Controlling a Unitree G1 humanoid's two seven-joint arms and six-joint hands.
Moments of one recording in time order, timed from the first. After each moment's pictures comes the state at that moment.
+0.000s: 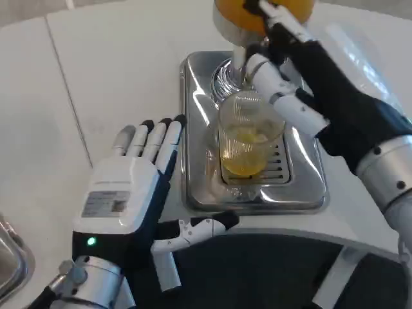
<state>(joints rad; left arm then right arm) -0.06 0.33 -0.21 -0.27 1.03 0.03 0.11 -0.51 -0.20 0.22 -0.77 -0.76 0.73 0.47</state>
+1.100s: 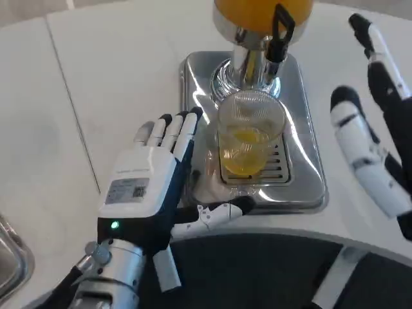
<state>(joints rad) -0.19 0.27 -0.26 -0.12 0.98 0.06 0.15 0.01 -0.14 0.10 -1.03 -0.68 0.42 0.29</state>
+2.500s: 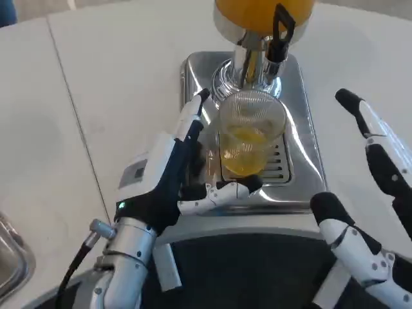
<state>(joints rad) -0.38 0.24 -0.22 0.25 0.57 -0.23 0.23 0.46 -0.09 -0.11 -1.03 -0.48 -0.12 0.32</state>
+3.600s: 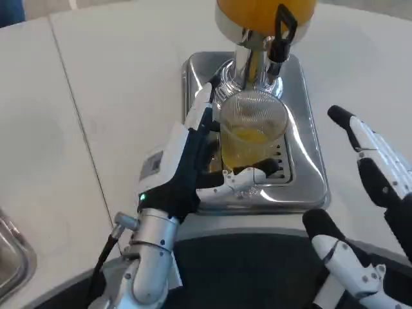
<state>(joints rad) -0.51 0.16 -0.26 0.48 0.56 -0.33 0.37 0.47 -0.04 -0.14 -1.03 -0.53 -0.16 0.41</state>
